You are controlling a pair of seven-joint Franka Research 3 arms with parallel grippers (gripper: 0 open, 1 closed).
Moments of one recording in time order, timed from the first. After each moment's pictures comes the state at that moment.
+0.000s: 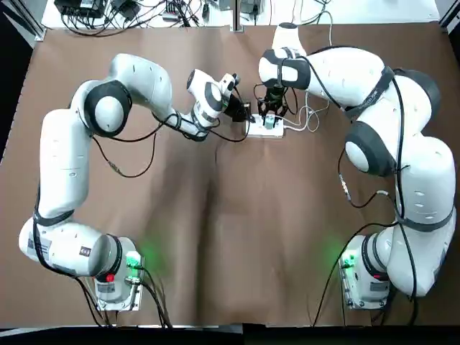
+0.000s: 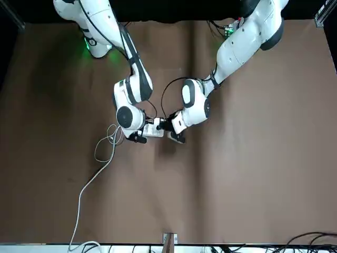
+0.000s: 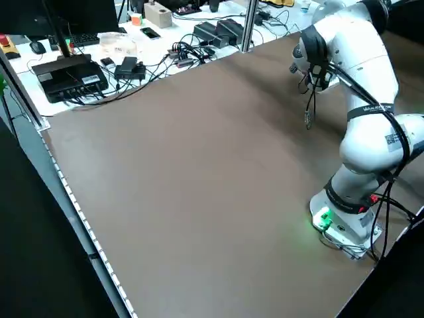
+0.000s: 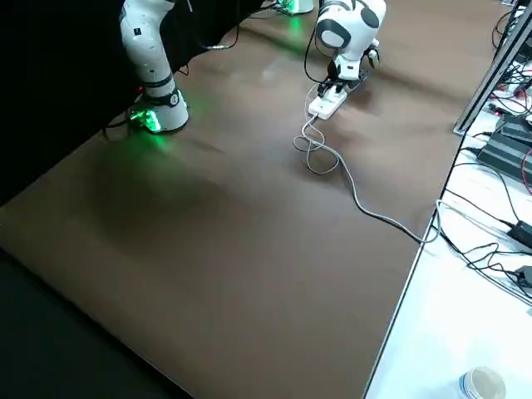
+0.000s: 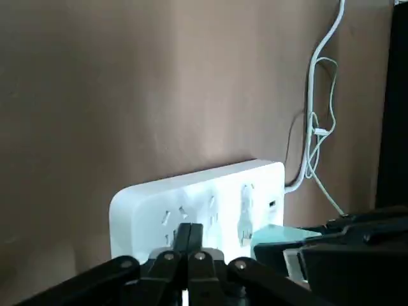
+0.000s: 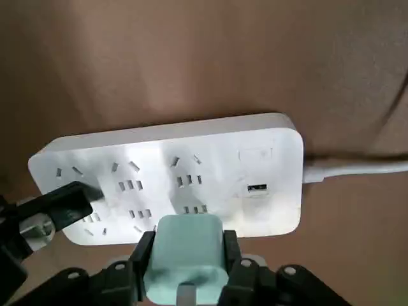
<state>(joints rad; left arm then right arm) -0.24 0.95 -0.69 -1.69 -0.92 2.92 0.38 0.86 0.64 -0.34 -1.71 0.52 2.01 0.44</state>
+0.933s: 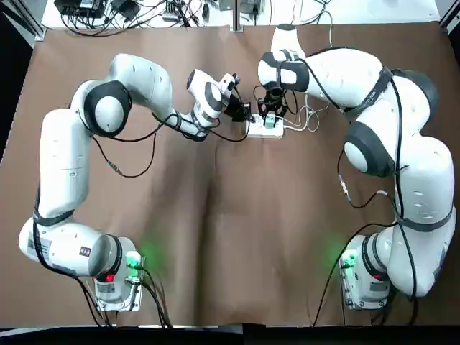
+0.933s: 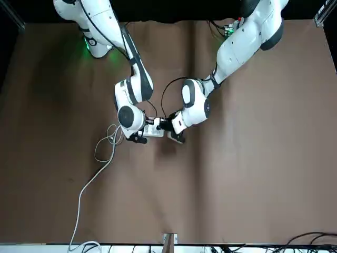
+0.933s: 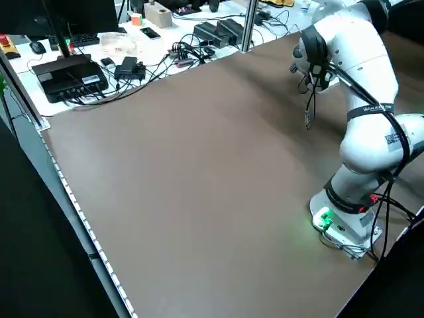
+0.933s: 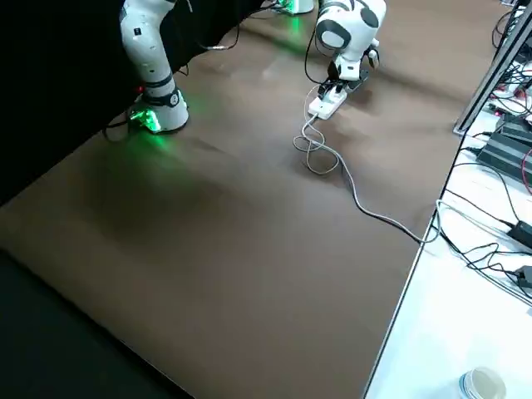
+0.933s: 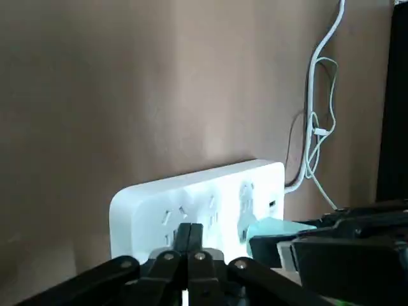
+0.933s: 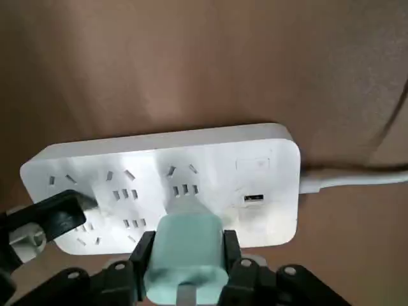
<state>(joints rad) -0.24 0.95 -0.69 -1.69 -0.92 2.92 0.38 0.87 0.64 -0.34 -1.71 0.50 2.03 0.44</state>
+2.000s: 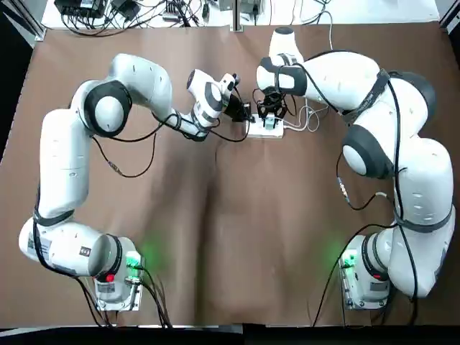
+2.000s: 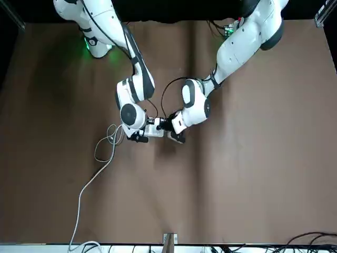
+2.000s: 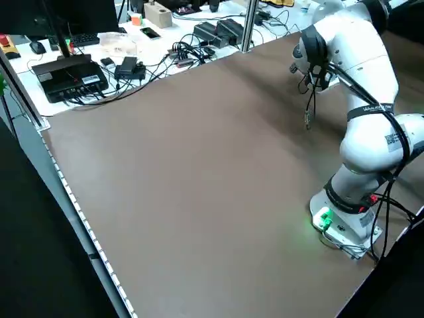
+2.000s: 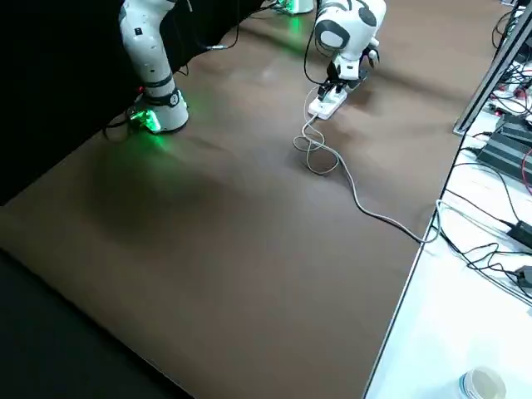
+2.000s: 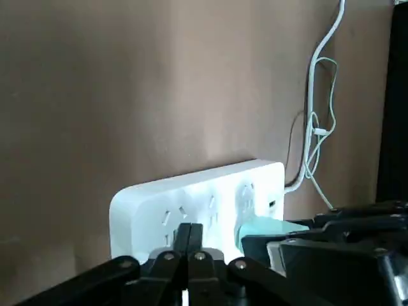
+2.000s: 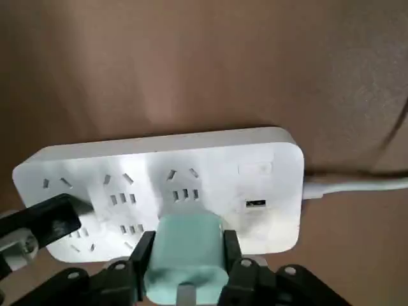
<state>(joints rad) -0.24 0.95 -0.69 -1.69 -0.92 2.92 0.38 0.89 0.65 -0.34 -1.72 0.48 2.06 0.44</state>
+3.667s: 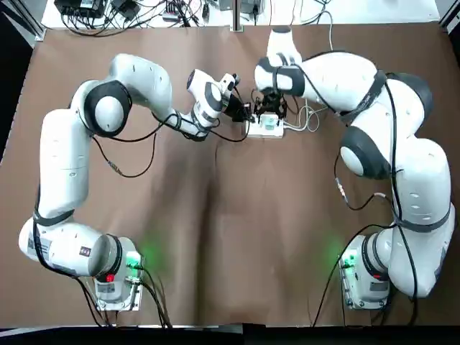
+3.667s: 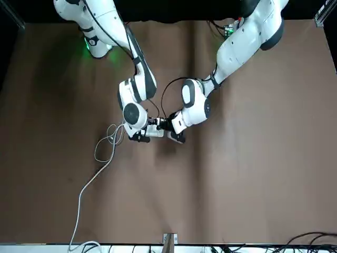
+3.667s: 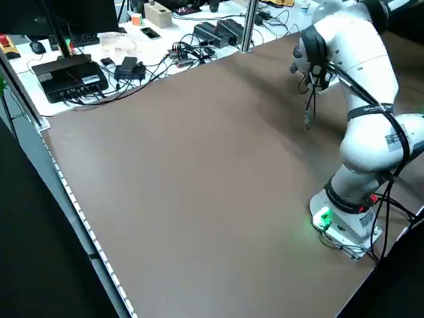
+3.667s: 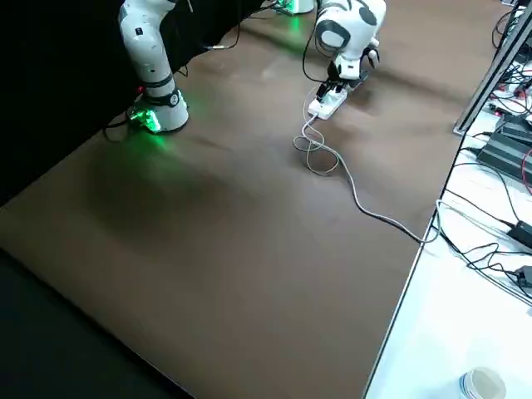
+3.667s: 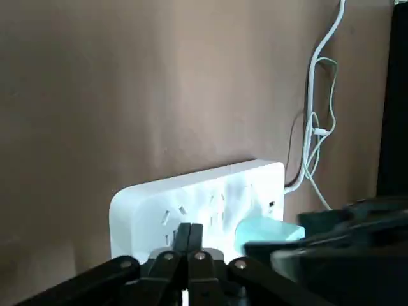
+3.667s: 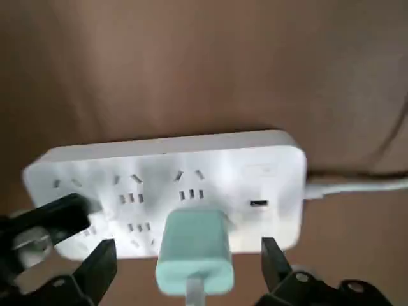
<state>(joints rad) -0.24 0.95 -0.69 -1.69 -0.92 2.92 0.38 0.89 0.67 -0.36 -1.67 0.48 2.01 0.45</state>
